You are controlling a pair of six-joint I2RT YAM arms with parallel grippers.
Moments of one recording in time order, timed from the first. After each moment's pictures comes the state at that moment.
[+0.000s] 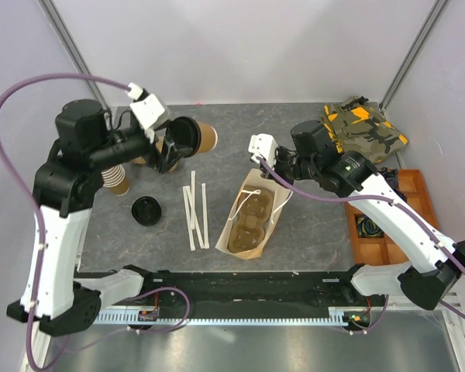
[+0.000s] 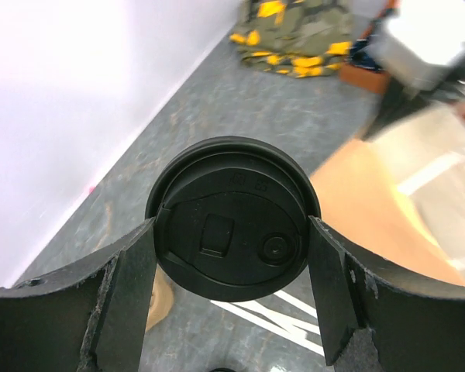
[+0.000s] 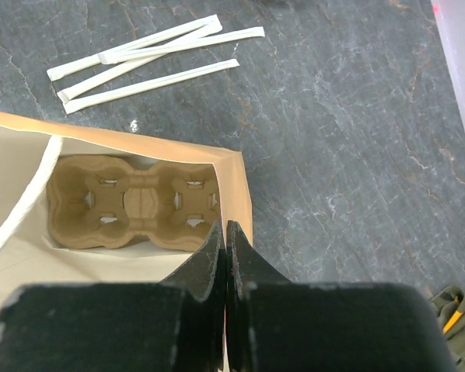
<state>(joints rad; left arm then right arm) -0.34 1.17 1.81 -0.92 0.52 0.39 0.69 1.29 1.43 -0.78 -0.34 -0.57</state>
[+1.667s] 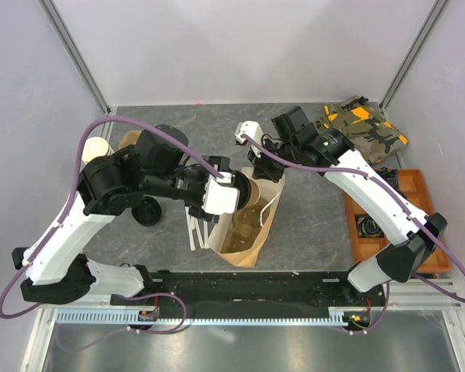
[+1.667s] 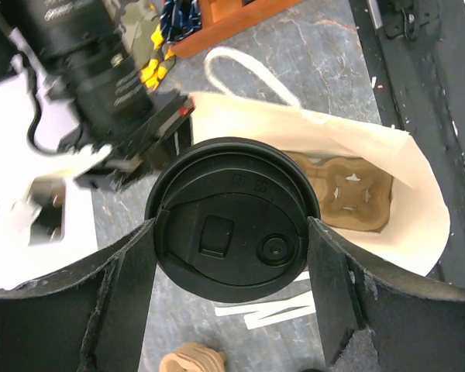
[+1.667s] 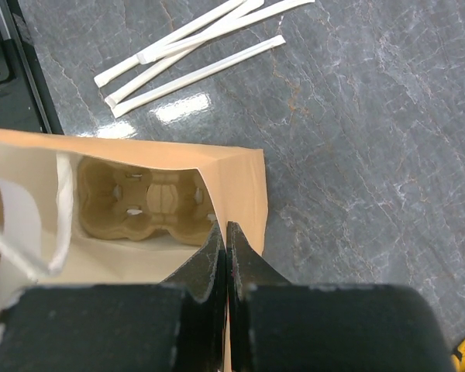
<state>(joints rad) -0.98 1.27 1.89 -1.20 0.36 0.86 0.68 1.51 1.66 -0.96 -0.40 -0.42</state>
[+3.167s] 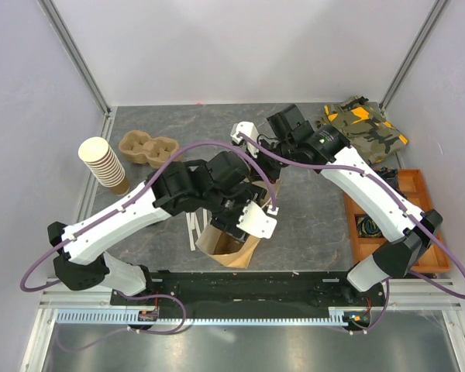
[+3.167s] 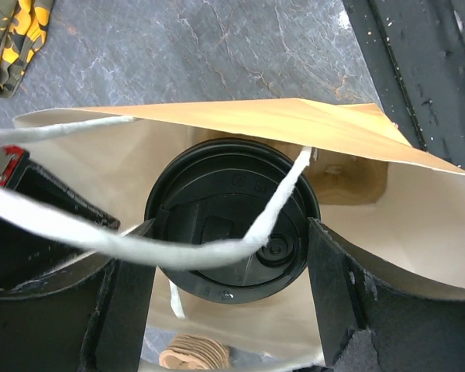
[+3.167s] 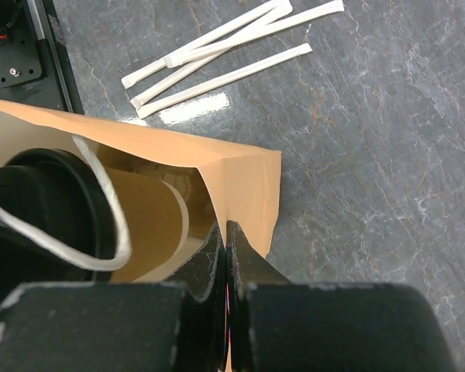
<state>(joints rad) -1.12 1.42 1.69 -1.20 0.18 0.97 0.69 1.56 1.72 -1.01 -0.45 -0.41</state>
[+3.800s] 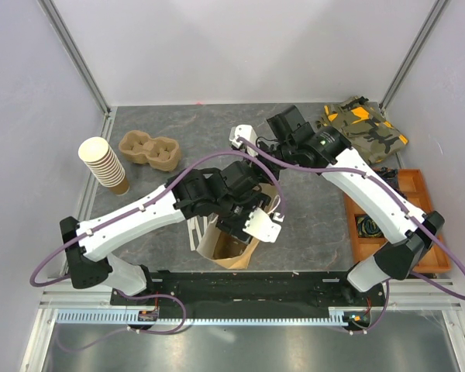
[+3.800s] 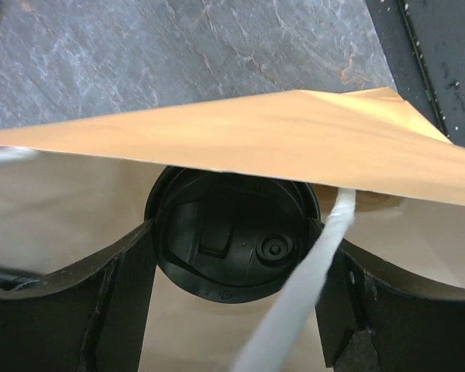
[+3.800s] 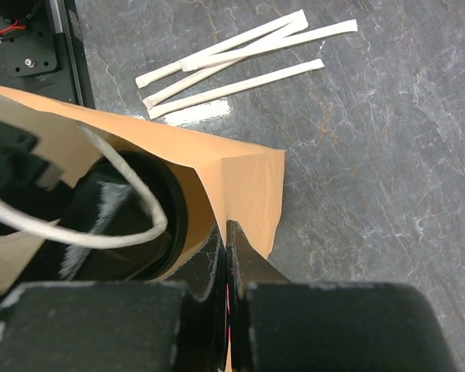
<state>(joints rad) -1.11 1.45 1.54 -1.08 0.14 1.00 0.71 1.55 1.72 -1.01 -0.49 -0.47</state>
